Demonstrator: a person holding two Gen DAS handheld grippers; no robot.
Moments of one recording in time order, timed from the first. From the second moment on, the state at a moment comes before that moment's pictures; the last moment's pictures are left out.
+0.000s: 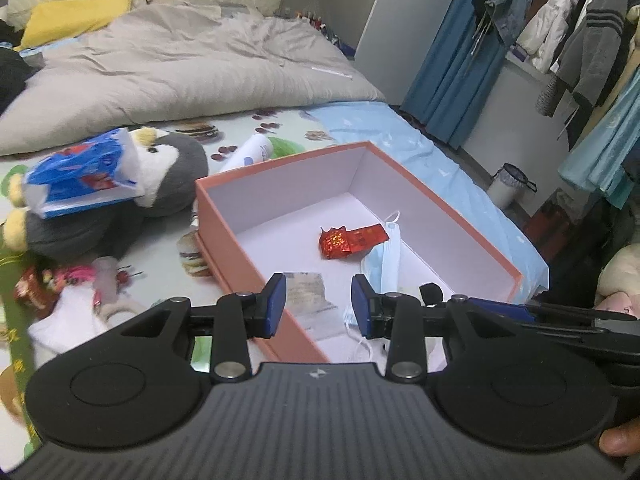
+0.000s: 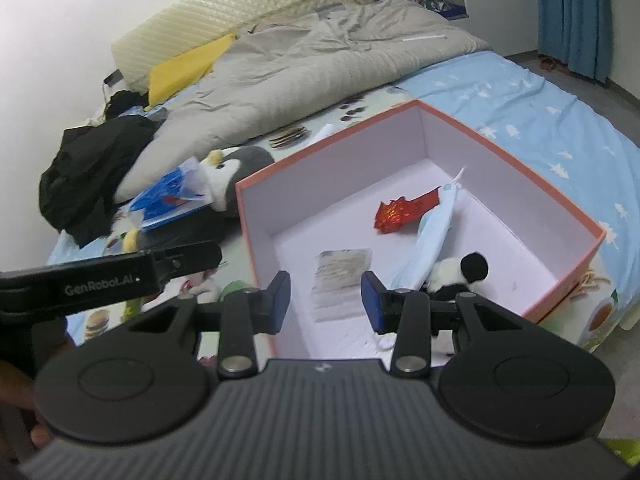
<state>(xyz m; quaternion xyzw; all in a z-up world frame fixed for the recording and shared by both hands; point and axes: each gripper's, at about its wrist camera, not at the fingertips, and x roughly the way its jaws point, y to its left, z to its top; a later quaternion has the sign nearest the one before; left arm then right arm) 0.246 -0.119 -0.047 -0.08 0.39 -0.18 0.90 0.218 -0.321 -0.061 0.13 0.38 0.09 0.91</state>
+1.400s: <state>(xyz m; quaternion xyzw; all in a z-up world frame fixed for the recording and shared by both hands) 0.047 0.023 -0.056 -0.18 0.36 -0.02 0.91 0.092 -0.222 -0.066 0.07 0.35 0.21 0.91</state>
